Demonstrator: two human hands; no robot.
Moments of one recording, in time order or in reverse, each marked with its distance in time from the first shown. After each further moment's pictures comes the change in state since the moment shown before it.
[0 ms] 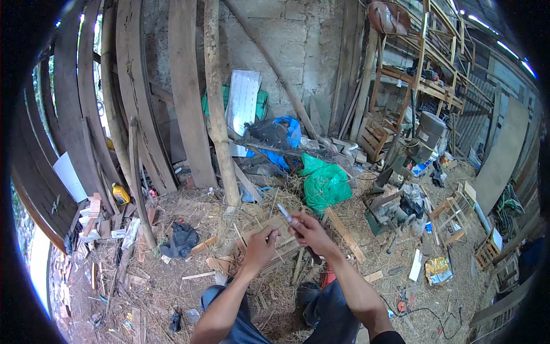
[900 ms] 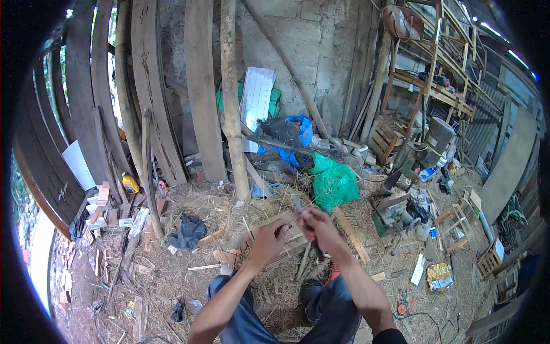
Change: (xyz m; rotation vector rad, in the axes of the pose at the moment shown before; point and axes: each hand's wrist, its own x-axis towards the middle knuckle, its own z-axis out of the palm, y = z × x) left_hand -0.010 0.022 -0.021 -0.049 0.015 0.049; right_hand -0.008 -0.017 0.016 0.152 0.121 -0.037
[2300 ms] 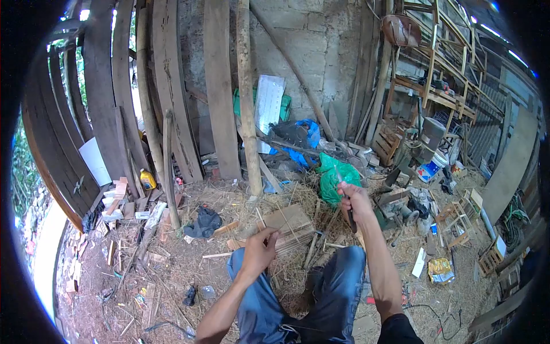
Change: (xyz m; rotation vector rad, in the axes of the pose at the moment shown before) left_hand -0.123 0.060 -0.056 0.063 0.207 0.029; right_hand -0.061 -0.072 -0.019 -0.093 0.176 -0.139
